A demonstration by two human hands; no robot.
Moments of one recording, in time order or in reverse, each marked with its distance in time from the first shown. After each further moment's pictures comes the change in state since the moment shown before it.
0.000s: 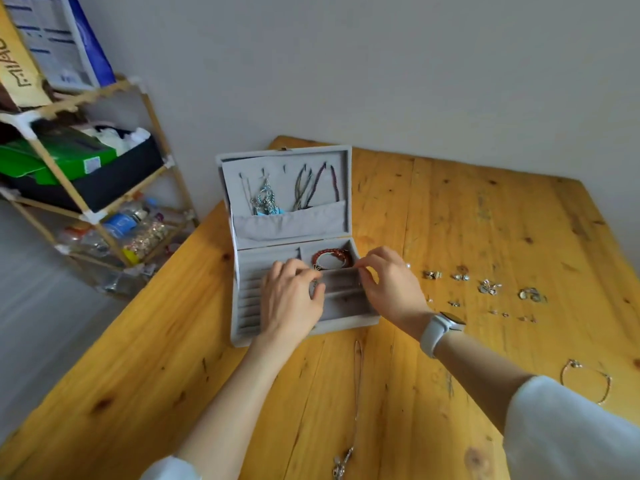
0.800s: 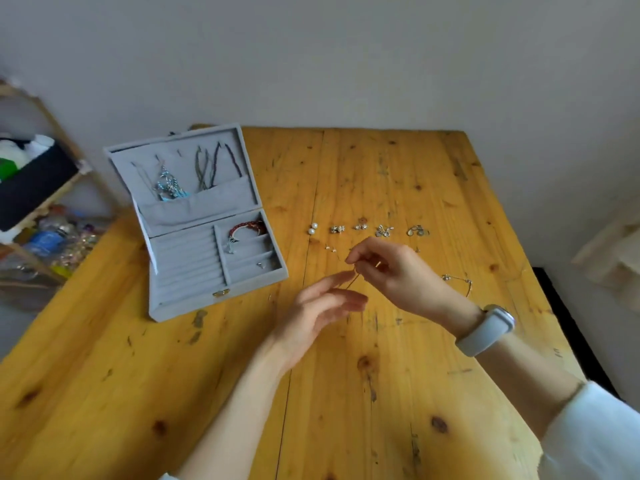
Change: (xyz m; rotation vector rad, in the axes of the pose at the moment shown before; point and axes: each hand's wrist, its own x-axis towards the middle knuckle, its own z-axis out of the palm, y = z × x) left_hand -0.085 0.137 -0.005 -1.348 -0.794 -0.263; right_hand -0.115 0.022 -0.140 0.367 -0.143 0.075
